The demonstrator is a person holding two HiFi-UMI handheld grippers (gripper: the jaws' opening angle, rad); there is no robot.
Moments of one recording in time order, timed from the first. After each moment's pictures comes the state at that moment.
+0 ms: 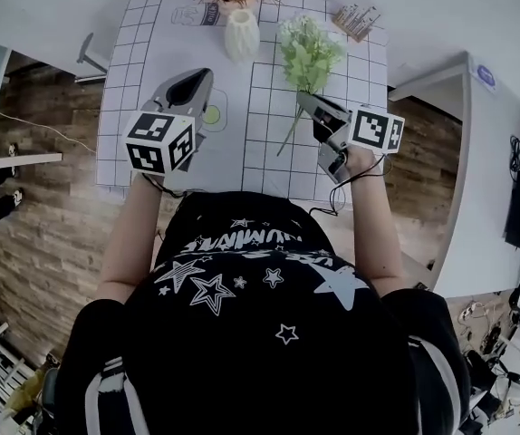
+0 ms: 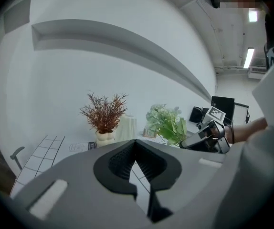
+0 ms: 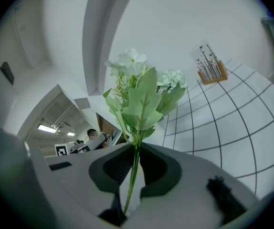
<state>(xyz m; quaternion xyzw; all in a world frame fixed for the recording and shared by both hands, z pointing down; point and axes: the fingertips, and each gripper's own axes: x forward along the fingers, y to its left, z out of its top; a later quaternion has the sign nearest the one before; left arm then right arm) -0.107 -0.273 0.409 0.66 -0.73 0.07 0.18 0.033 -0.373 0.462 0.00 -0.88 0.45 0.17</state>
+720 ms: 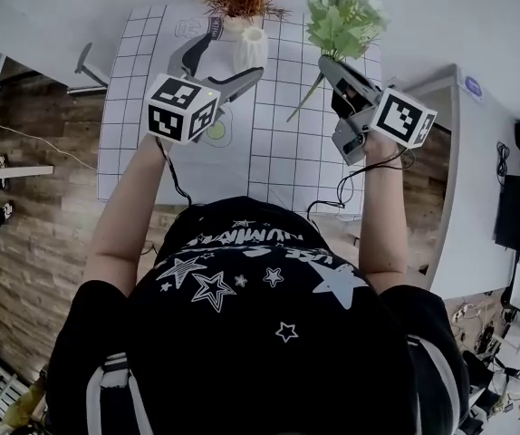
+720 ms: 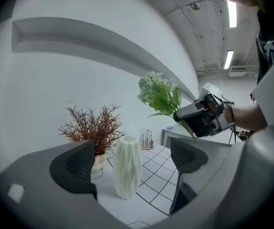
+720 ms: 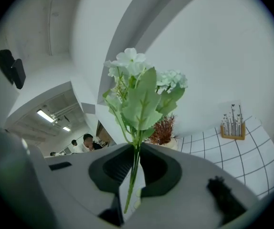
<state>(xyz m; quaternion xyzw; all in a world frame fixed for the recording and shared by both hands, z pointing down) -0.128 -0.338 0.381 0.73 -0.67 0.06 0.11 -0.014 -0.416 0.339 0.03 -0.94 0.33 0.08</state>
